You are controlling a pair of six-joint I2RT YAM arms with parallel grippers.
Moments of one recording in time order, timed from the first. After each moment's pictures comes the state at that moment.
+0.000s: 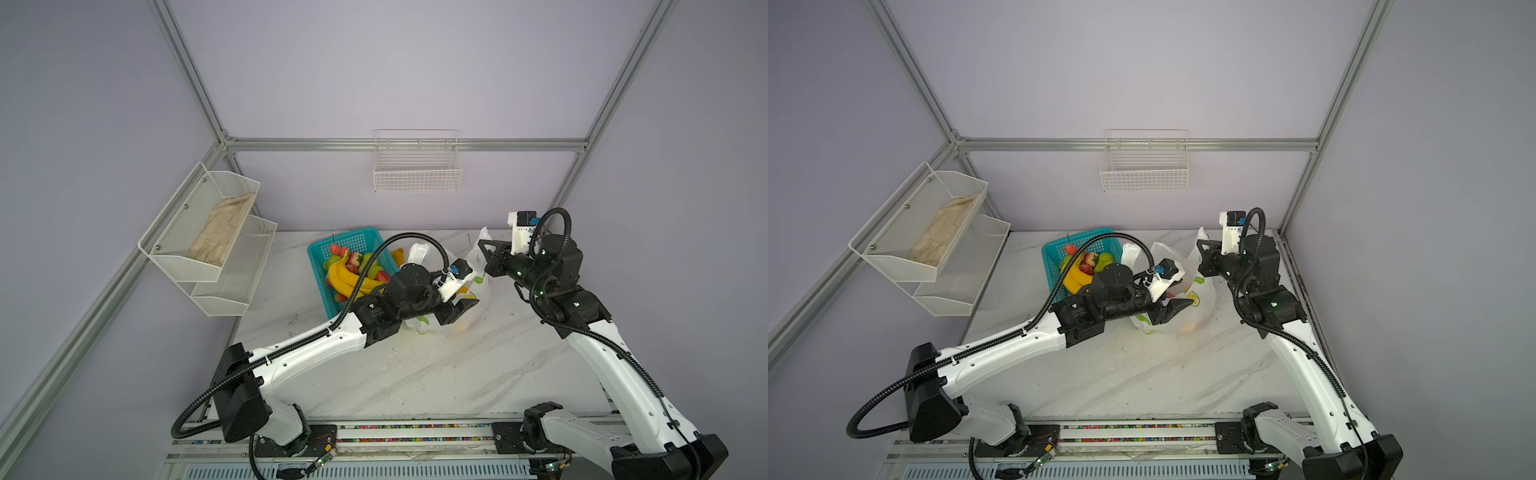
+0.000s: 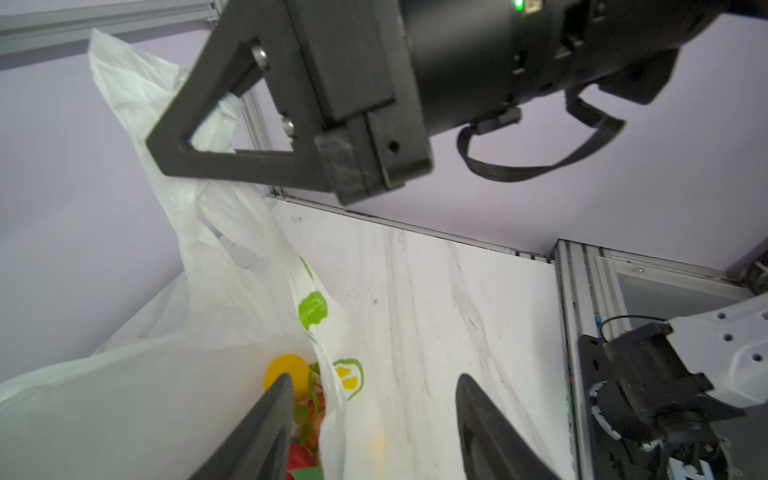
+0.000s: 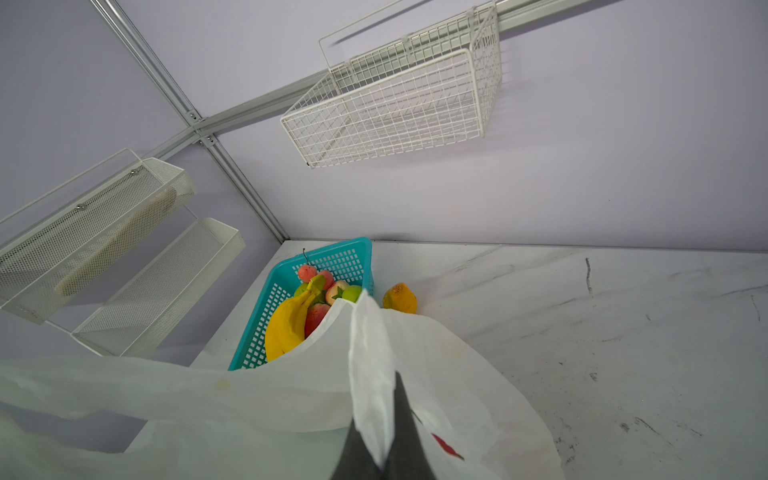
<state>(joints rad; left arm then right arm) -0.96 1.50 1.33 -0.06 0.15 0.11 0.30 1.07 1.16 -0.28 -0.25 0.35</state>
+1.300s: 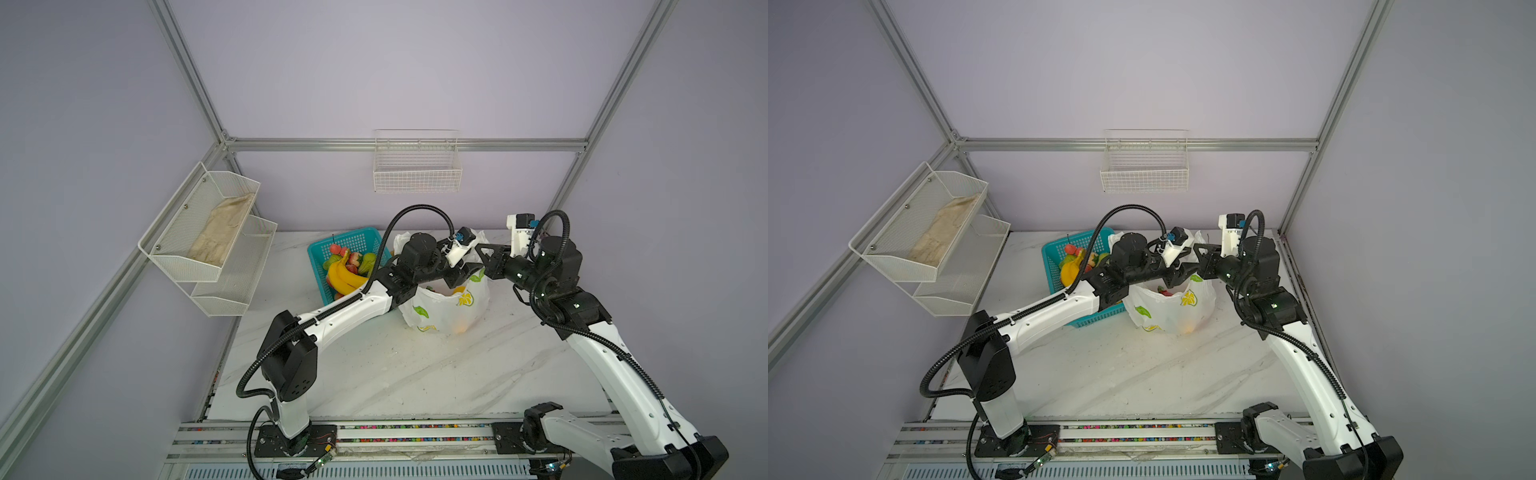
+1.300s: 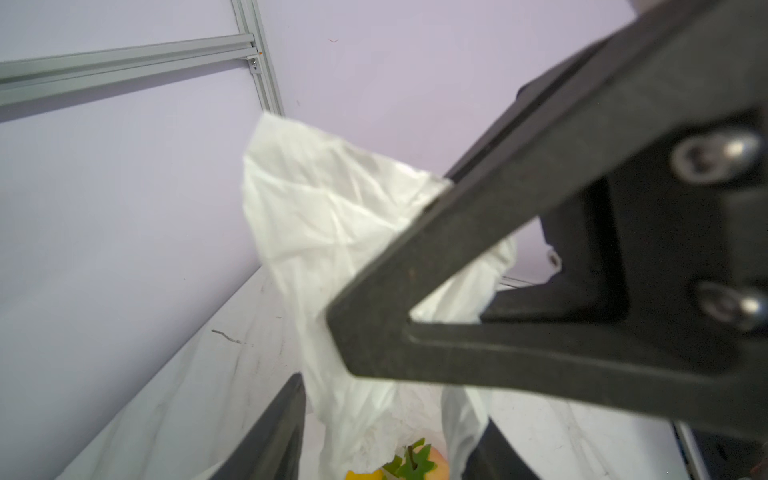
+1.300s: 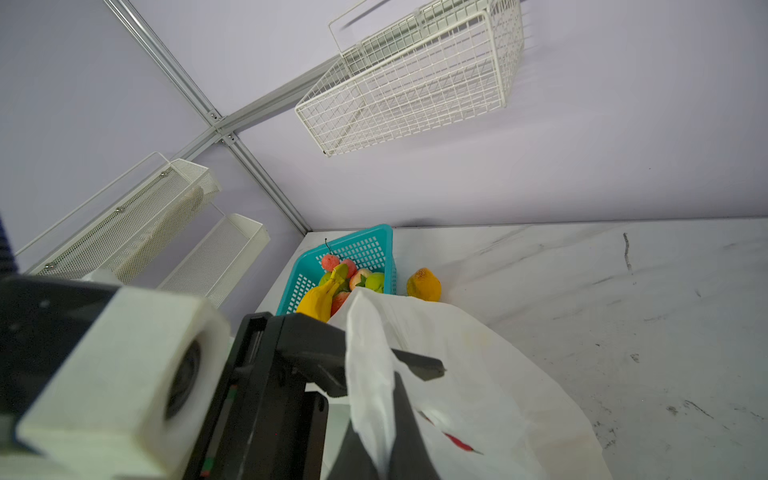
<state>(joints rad) -0.81 1.80 1.58 0.08 0.32 0.12 0.30 1.07 1.15 -0.29 -0.31 0.42</state>
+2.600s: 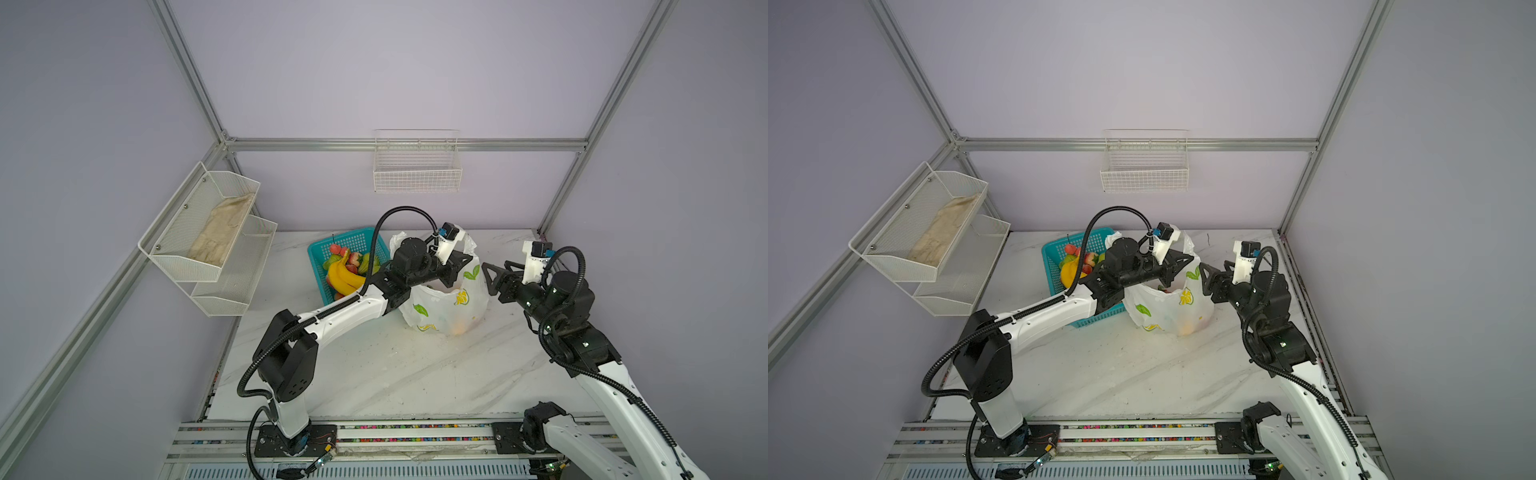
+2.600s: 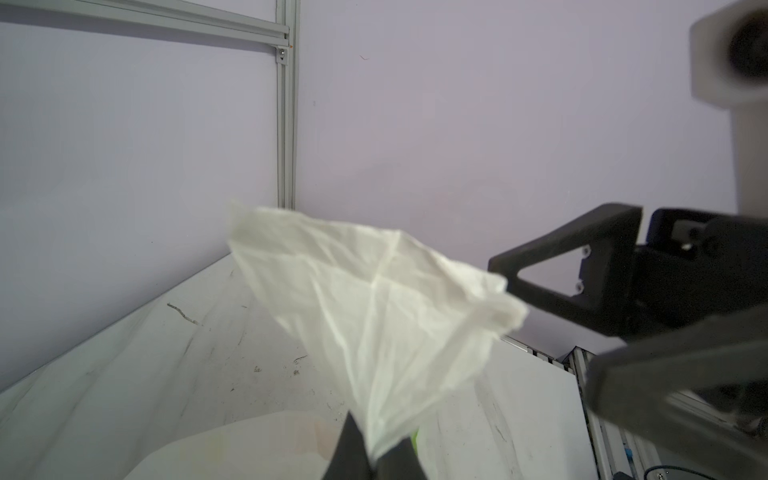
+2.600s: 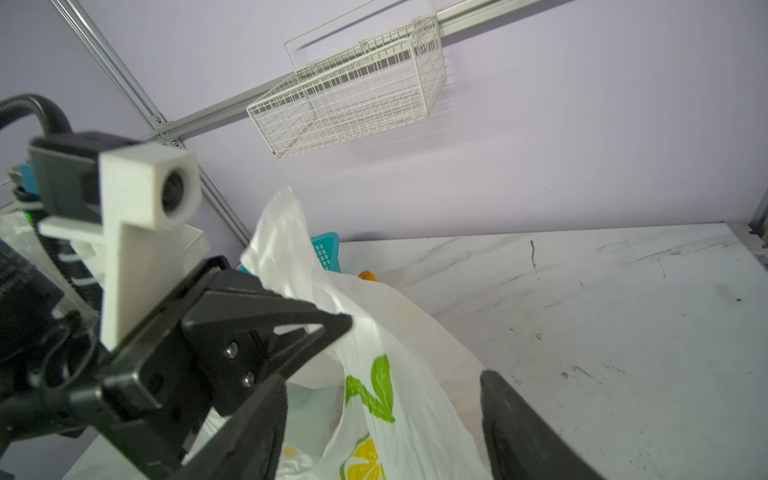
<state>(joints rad) -0.78 1.77 1.46 0.26 0.34 -0.19 0.30 0.81 0.84 -0.17 -0.14 0.32</state>
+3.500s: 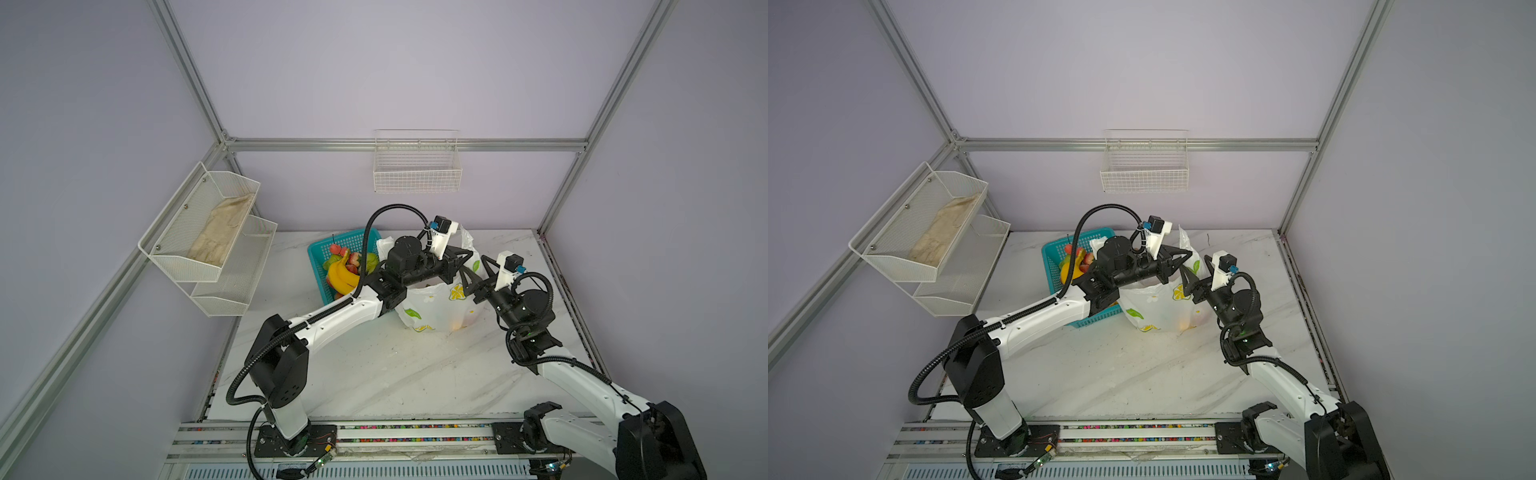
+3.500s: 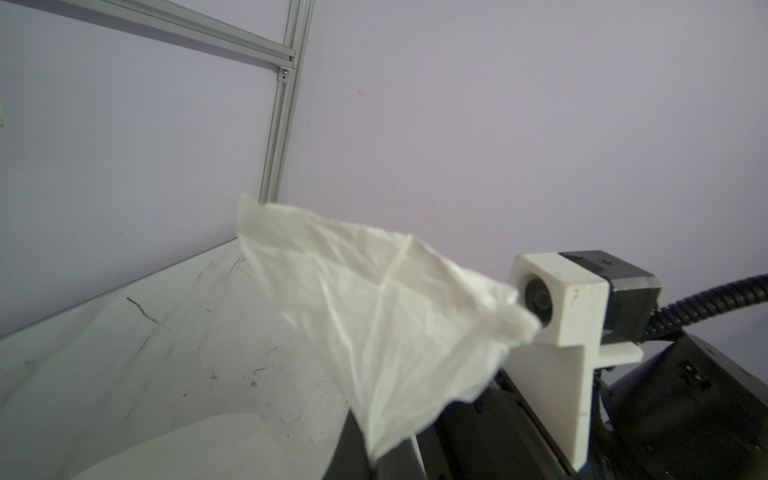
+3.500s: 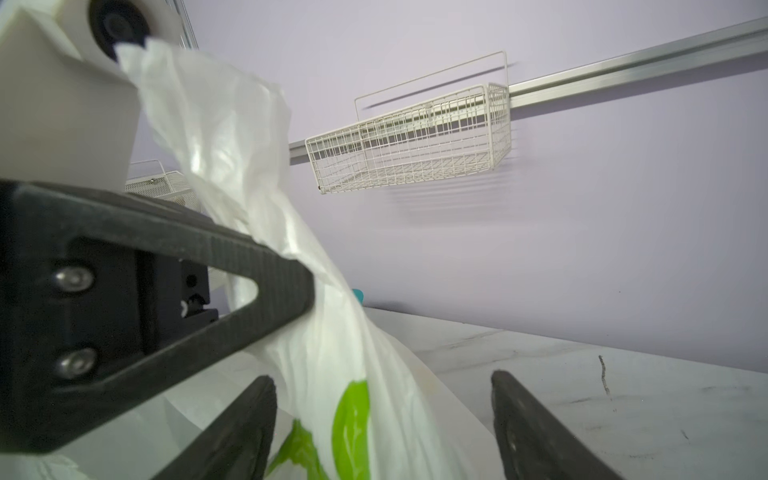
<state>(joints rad) -0.78 1.73 1.44 0.28 0.36 -0.36 0.36 1.09 0.51 0.76 -0.18 0.22</state>
